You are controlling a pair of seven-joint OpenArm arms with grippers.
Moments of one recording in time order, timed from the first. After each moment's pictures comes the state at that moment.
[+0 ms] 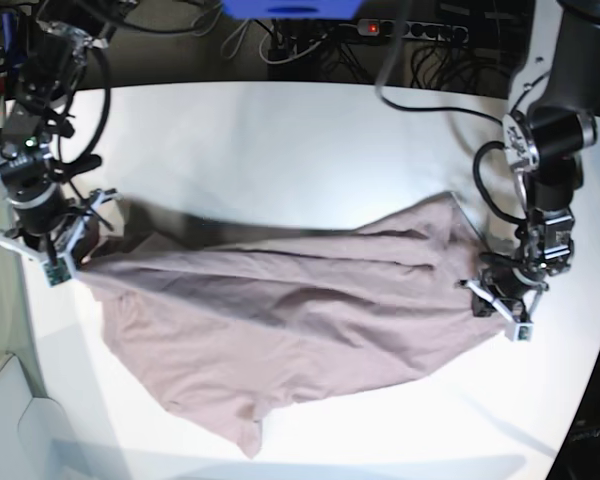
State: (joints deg) left arm -35.5 -18.4 -17.7 18.7 8.3 -30.8 3.0; right arm -5.0 6.6 26.1 114.1 -9.3 39.9 -45.9
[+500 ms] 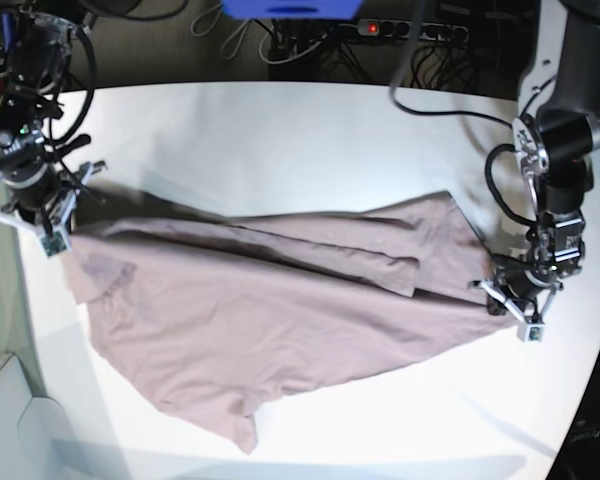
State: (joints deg) left arm -36.4 -19.8 -17.6 18.4 9.3 -29.7 4.4; right arm -10.4 9.8 26.4 109.4 -8.9 39.9 -45.7
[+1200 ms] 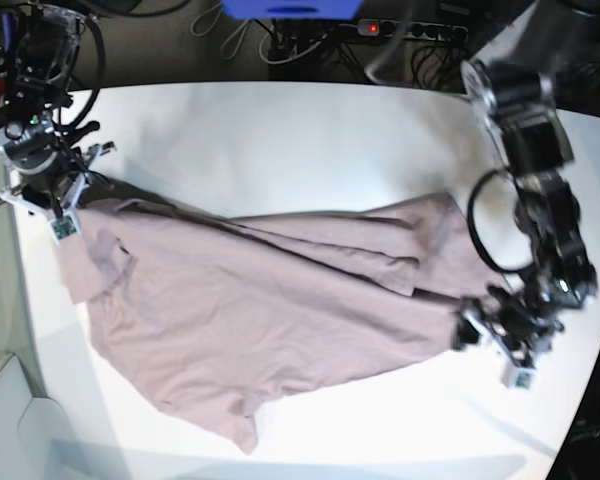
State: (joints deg) left arm -21.1 -8.9 -17.7 79.8 -8.9 -30.2 50.2; right arm -11.8 8.2 25.9 108.2 -9.3 39.9 -48.4
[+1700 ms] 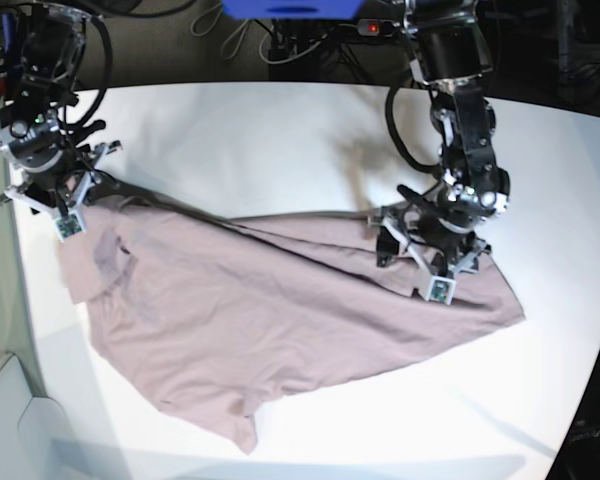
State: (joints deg) left arm -4.3 4.7 -16.3 84.5 5.9 -29.5 34.5; right arm -11.9 6.8 25.9 108.3 -9.3 39.9 -48.3
